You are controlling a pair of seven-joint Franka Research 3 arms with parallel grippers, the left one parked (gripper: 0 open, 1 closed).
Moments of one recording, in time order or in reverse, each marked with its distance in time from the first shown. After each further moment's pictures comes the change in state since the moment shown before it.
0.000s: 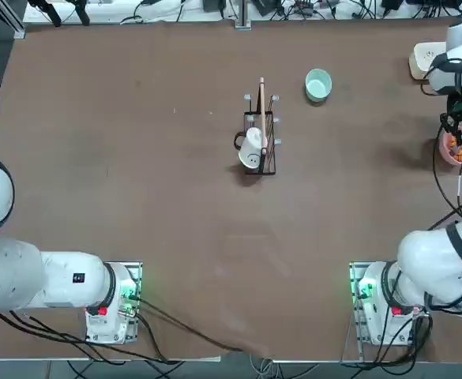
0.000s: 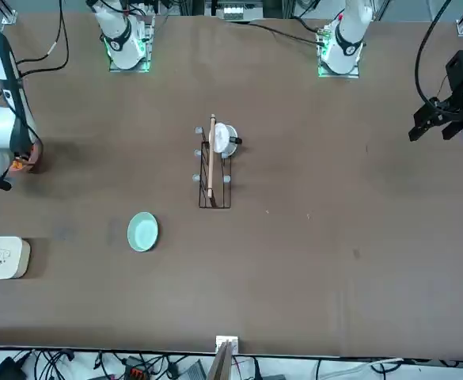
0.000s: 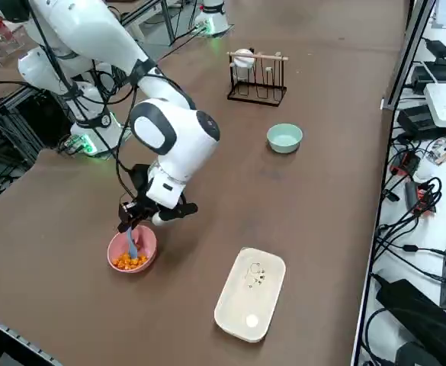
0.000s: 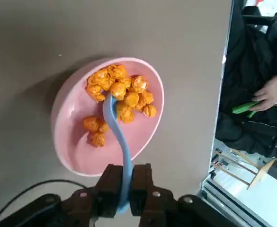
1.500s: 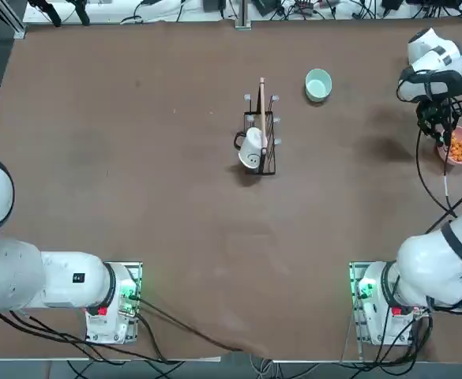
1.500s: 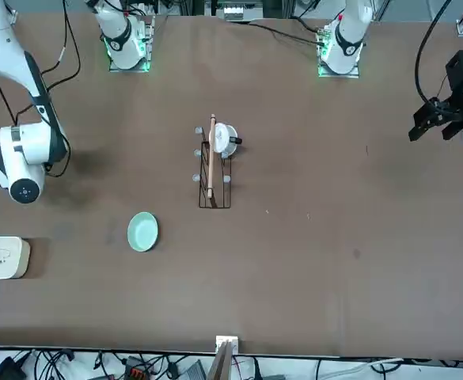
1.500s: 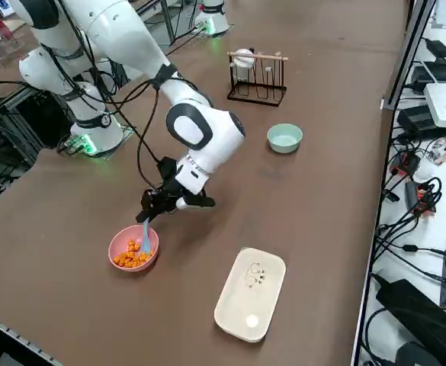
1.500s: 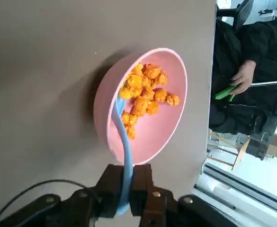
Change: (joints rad) arm 0.142 0.082 -0.008 -0.004 -0.049 -0.066 0.303
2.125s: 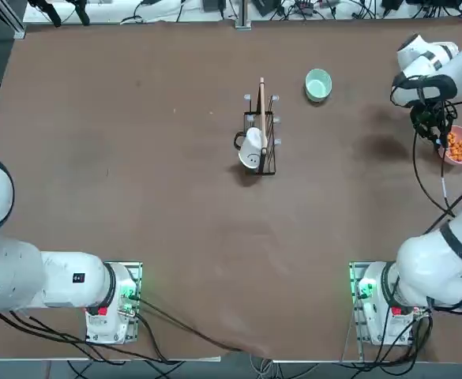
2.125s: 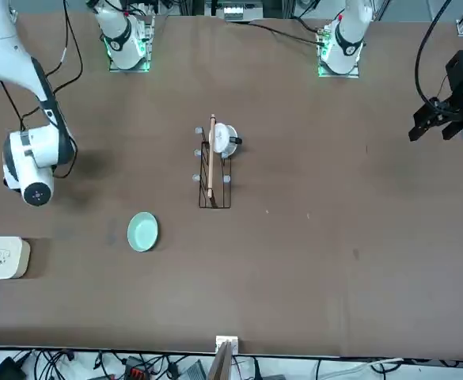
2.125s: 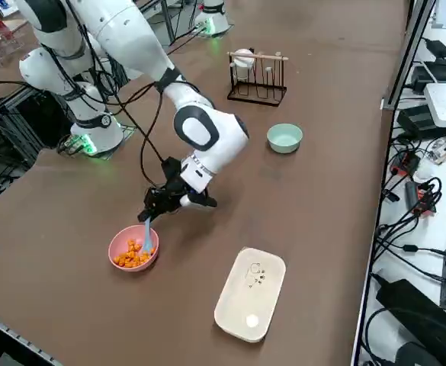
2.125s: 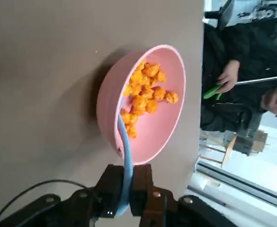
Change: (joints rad) arm 0.038 0.039 0.001 0.000 -0.063 -0.038 0.090
